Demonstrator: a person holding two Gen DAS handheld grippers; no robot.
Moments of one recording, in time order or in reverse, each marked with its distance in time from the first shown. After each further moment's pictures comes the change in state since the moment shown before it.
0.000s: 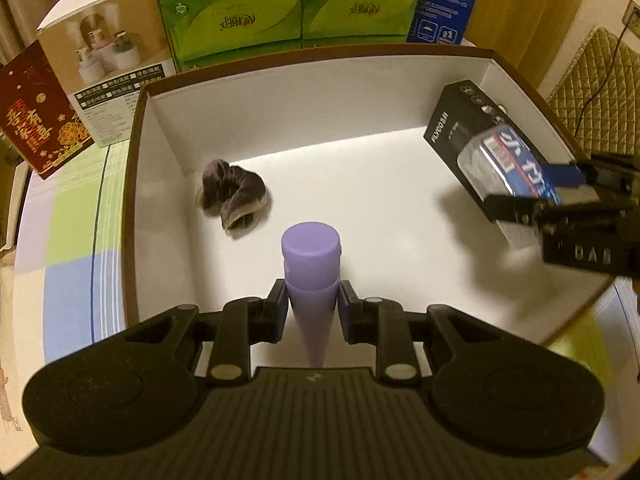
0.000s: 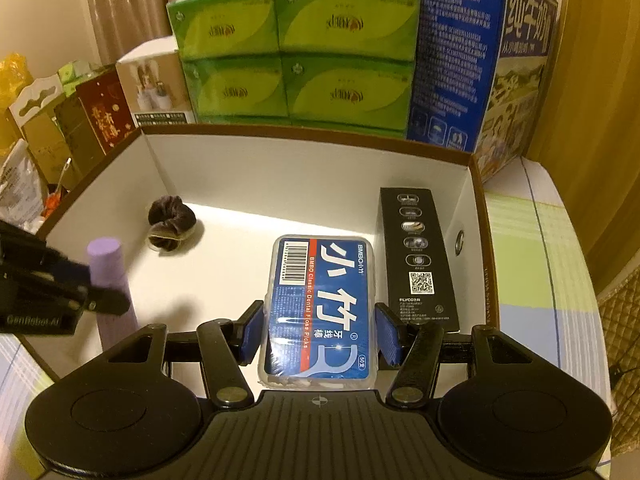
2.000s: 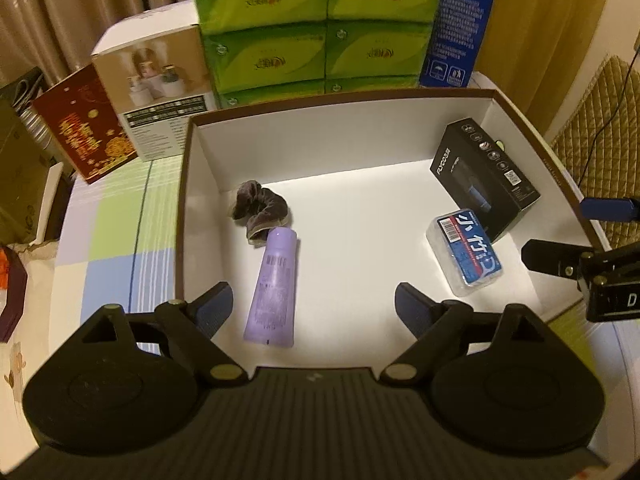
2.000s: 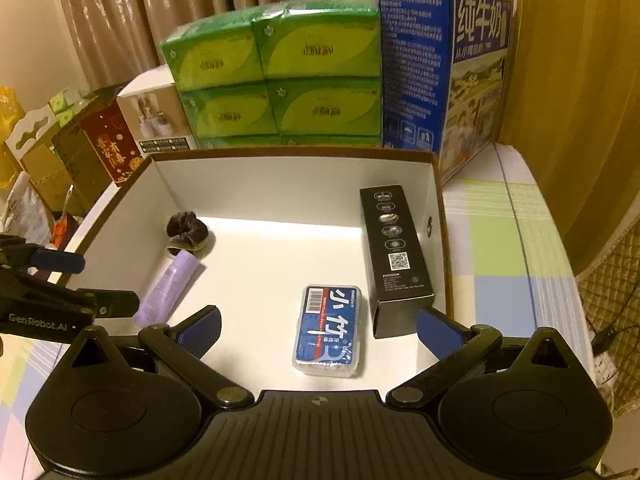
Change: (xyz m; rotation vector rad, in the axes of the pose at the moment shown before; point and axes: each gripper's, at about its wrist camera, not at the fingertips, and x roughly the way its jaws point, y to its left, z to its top) left arm -0.053 -0.010 -0.007 -0.065 -0.073 0.080; right arm -0.062 -0.002 -0.001 0.103 -0.006 0.005
